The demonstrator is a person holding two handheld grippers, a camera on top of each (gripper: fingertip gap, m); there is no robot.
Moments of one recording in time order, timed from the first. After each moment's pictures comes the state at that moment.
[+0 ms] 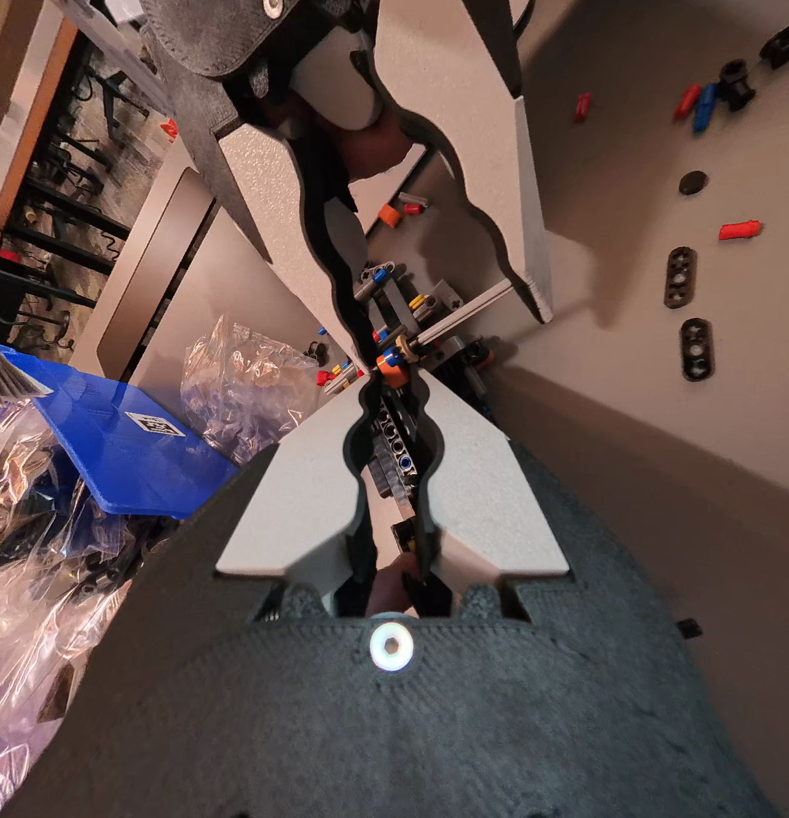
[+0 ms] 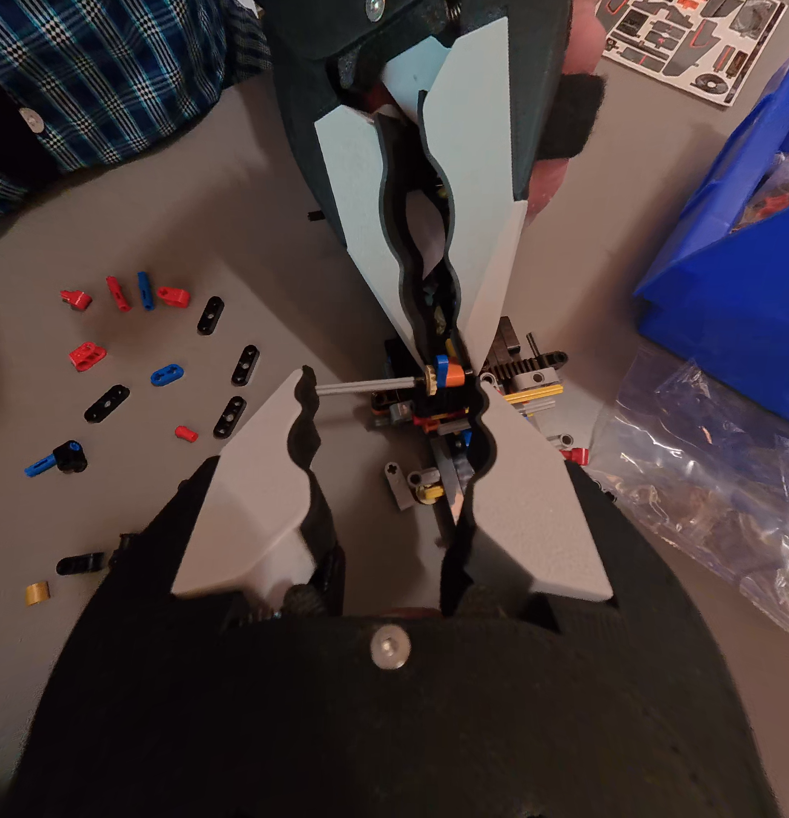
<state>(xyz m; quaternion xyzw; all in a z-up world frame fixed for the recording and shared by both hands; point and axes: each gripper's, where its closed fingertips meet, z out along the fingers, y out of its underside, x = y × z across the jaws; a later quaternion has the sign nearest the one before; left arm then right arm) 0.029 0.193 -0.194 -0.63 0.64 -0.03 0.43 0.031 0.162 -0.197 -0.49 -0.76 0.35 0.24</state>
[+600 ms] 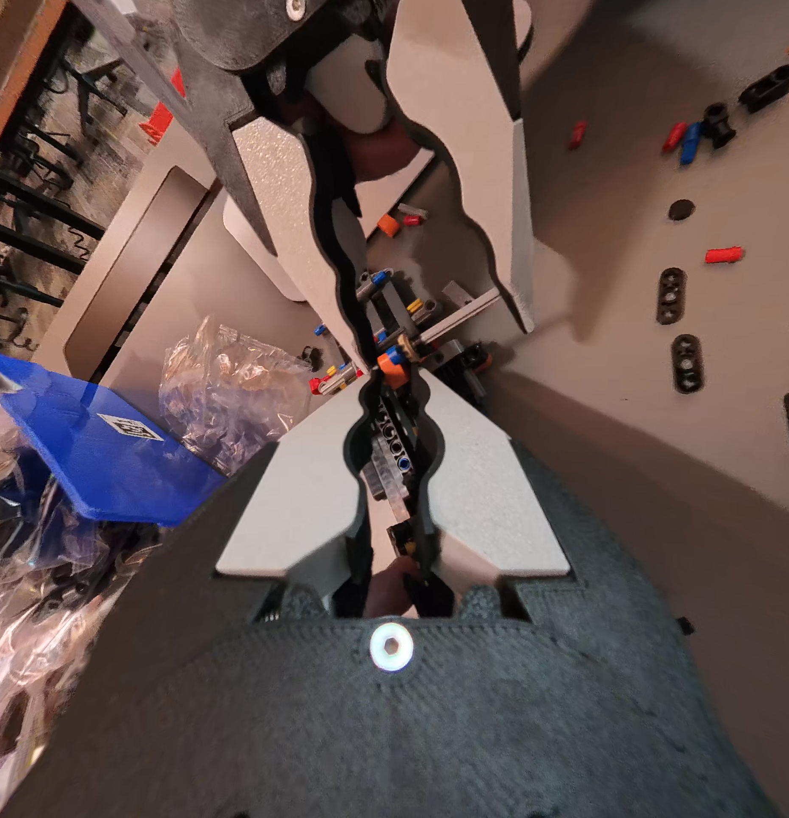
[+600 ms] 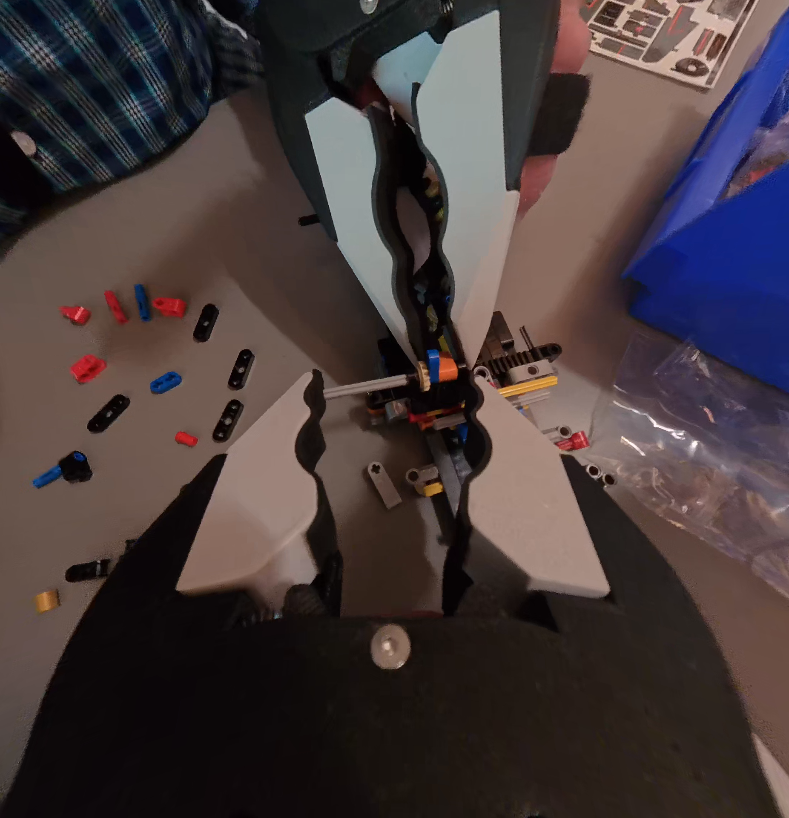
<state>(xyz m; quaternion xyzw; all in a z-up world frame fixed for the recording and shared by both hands) 0.032 0.195 -0.194 -0.64 0.63 -0.07 0.43 0.032 0.168 -0.196 -0.51 -0.74 0.36 0.24</state>
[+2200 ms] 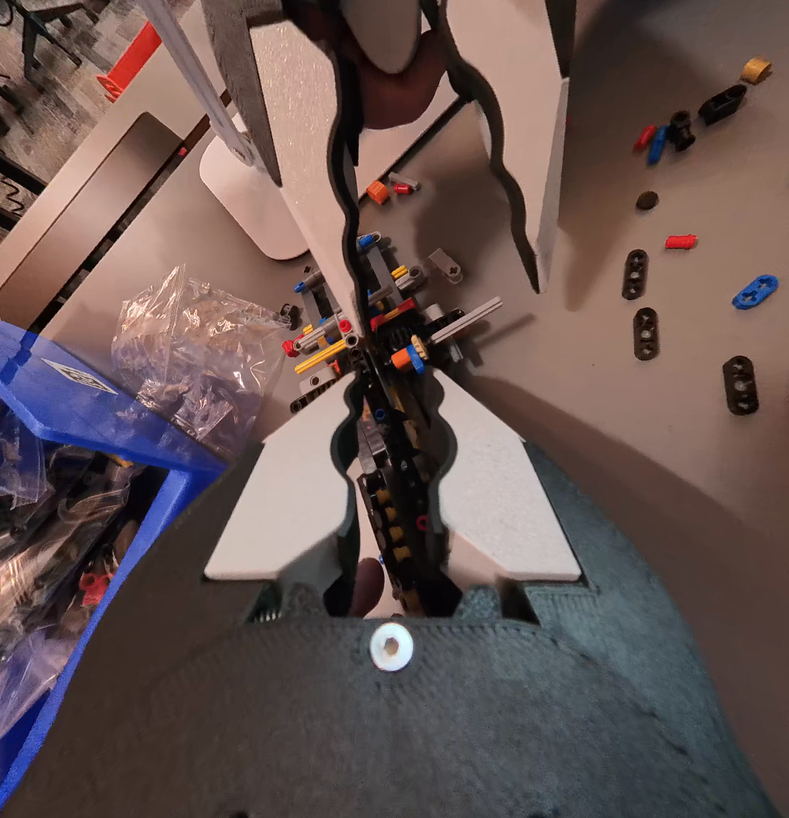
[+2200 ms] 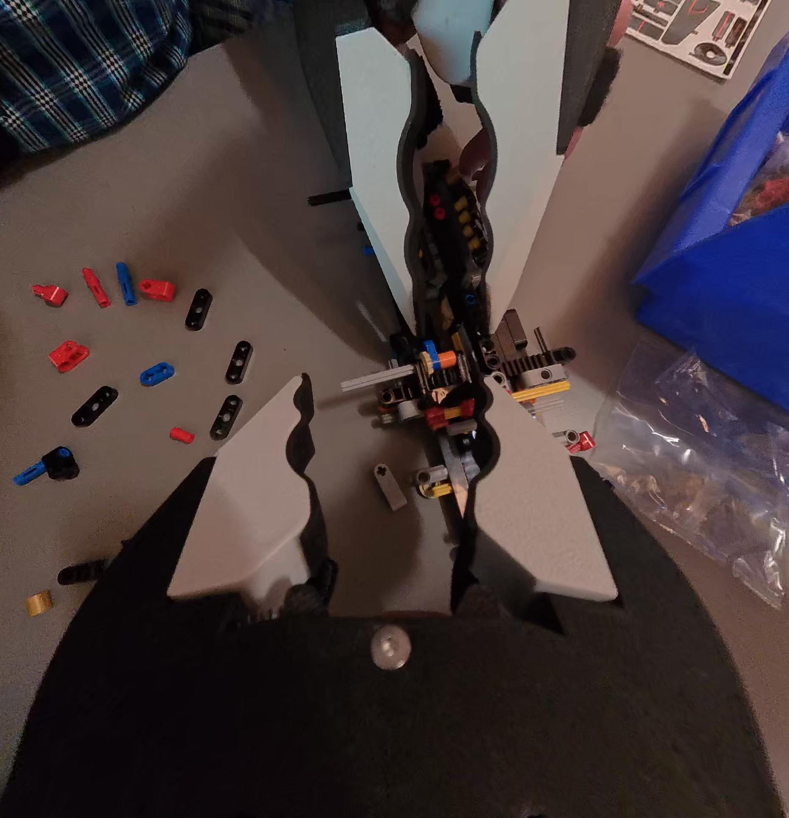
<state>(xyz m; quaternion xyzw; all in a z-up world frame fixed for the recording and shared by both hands) 0.011 0.185 -0.199 -0.67 0.61 -0.12 0.41 0.031 0.162 -0.201 -0.51 -0.77 0.31 0.24</state>
